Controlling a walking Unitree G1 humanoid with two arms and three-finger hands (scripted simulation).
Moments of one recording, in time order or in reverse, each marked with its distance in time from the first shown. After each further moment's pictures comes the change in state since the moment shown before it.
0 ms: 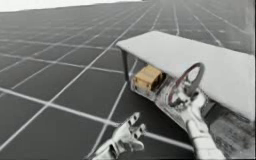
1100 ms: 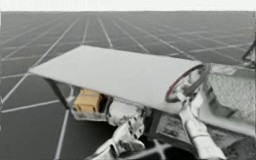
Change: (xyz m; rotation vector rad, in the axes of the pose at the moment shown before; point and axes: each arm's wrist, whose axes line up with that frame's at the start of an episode) left arm -0.002 0.003 -0.001 -0.019 -0.010 -0.008; right arm -0.004 0.011 0.005 -0.008 -0.021 0.028
